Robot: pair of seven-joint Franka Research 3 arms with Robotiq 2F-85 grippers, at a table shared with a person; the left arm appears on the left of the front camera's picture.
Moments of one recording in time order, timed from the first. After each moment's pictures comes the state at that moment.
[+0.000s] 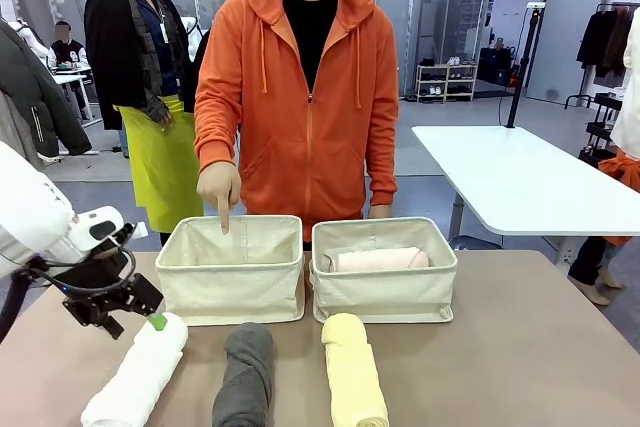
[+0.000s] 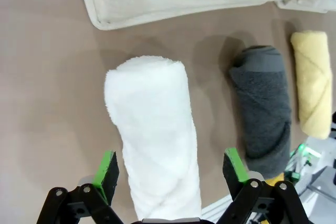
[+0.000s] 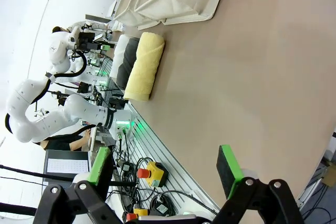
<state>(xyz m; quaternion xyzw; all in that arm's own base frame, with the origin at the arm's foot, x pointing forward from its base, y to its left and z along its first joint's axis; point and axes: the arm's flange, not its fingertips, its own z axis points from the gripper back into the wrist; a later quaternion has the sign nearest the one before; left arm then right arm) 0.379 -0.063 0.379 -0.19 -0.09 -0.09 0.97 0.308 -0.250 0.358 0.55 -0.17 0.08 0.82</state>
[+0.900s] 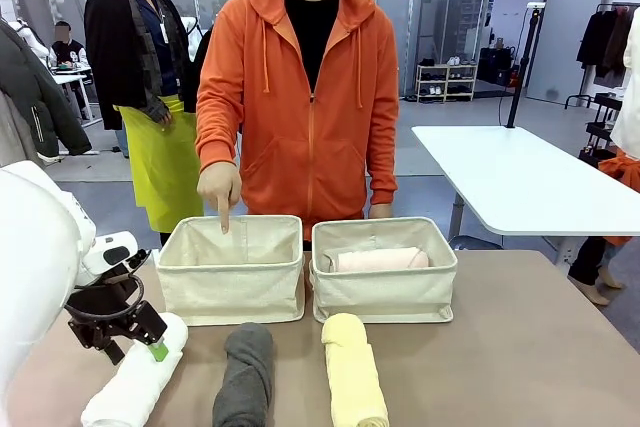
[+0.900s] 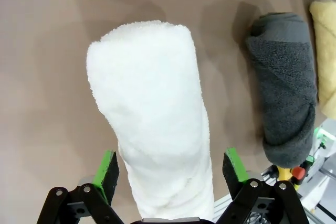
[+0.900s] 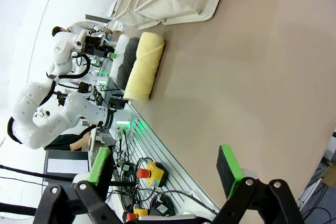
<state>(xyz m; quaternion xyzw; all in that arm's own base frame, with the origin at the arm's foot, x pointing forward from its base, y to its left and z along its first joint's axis) 0.371 -0.074 0.352 -0.16 -0.05 -0.13 0.98 0.308 -0.250 0.358 0.55 -0.17 0.08 0.82</state>
